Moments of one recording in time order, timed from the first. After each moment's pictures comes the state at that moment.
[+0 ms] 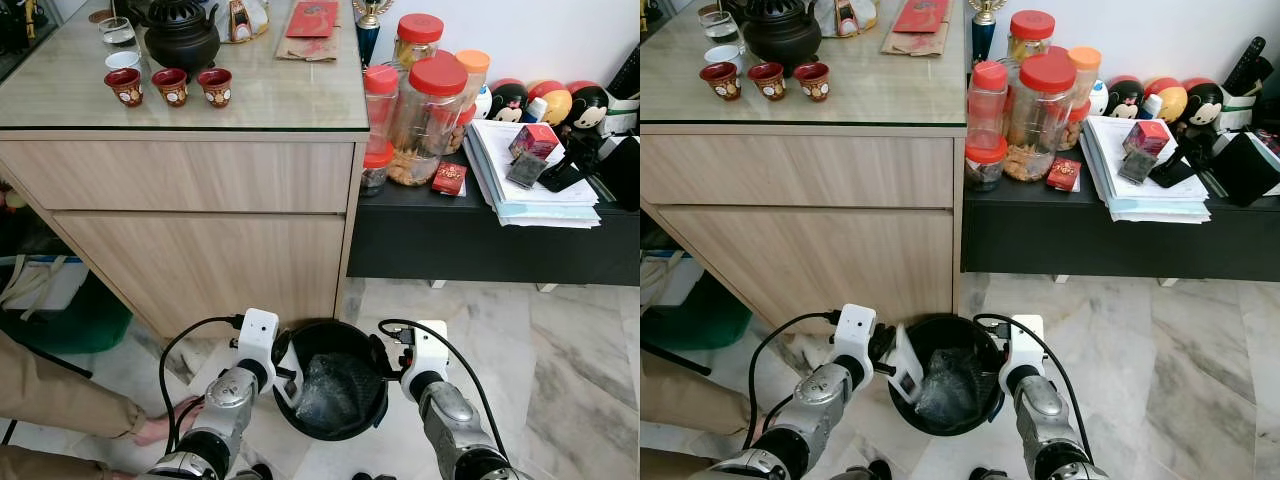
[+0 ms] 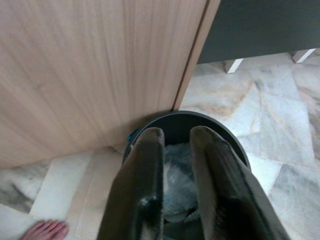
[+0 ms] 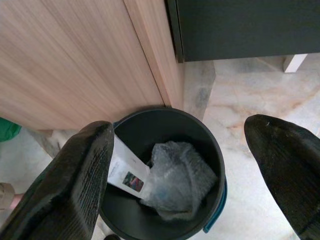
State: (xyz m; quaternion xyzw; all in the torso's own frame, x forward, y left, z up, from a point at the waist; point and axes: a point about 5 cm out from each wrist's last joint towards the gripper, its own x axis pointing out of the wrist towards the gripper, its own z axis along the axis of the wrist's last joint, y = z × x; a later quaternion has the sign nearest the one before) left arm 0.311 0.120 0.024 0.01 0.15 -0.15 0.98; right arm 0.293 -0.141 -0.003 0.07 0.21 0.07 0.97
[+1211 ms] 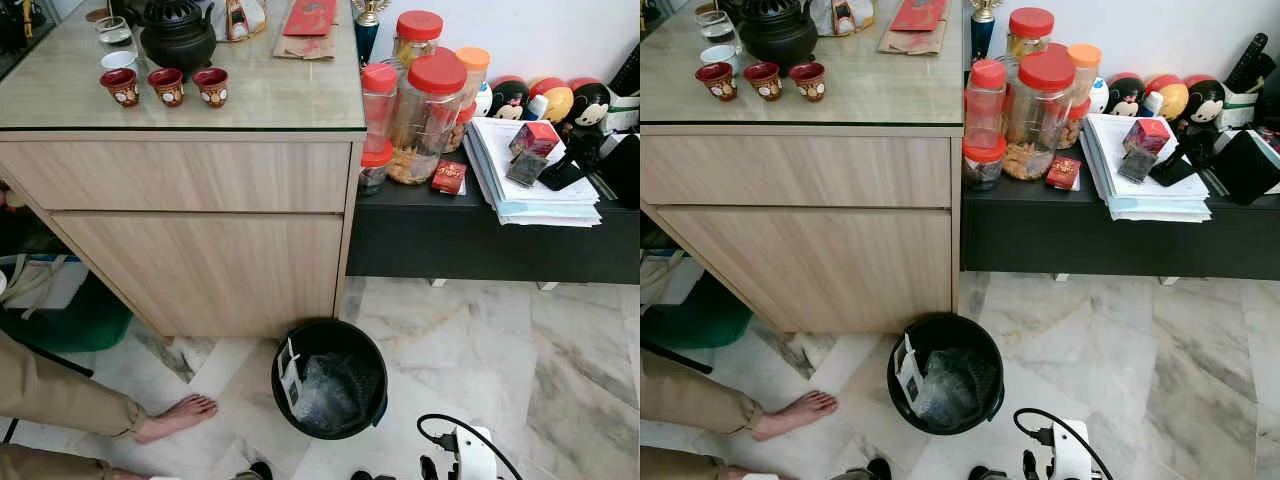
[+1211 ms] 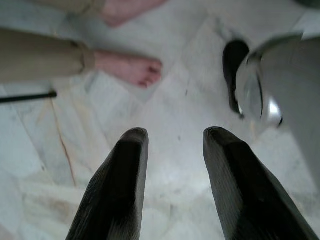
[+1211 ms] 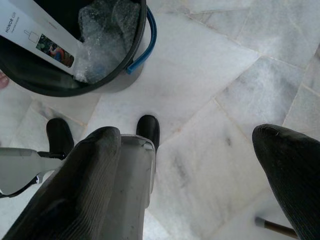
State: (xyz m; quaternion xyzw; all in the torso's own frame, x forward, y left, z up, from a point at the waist) left arm 0.147 0.222 -0.091 0.09 0.47 0.09 0.88; right arm 0.181 -0.199 -0.082 0.04 0.44 -0.04 0.90
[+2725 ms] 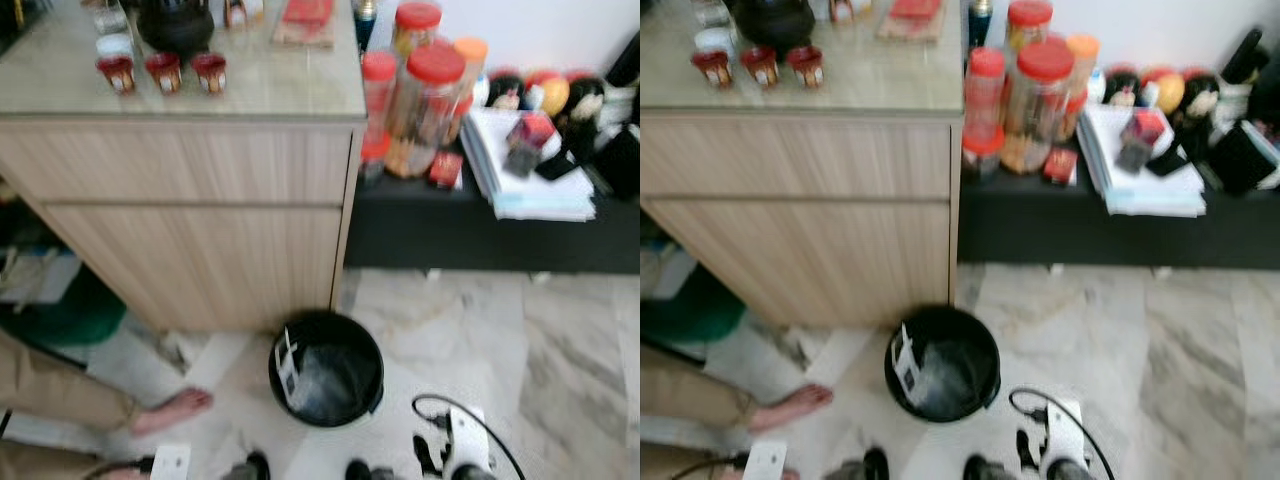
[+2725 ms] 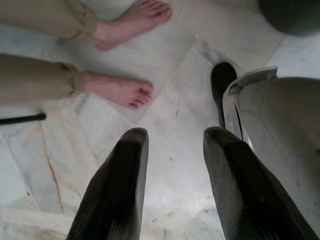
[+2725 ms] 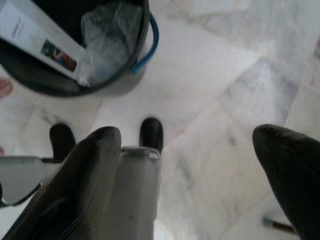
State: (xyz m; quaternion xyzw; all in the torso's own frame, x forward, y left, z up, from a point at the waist) left arm 0.165 0.217 -0.083 0.08 0.43 0.09 0.90; right arm 0.198 -0.191 -0.074 0.05 0.41 -0.03 0.91
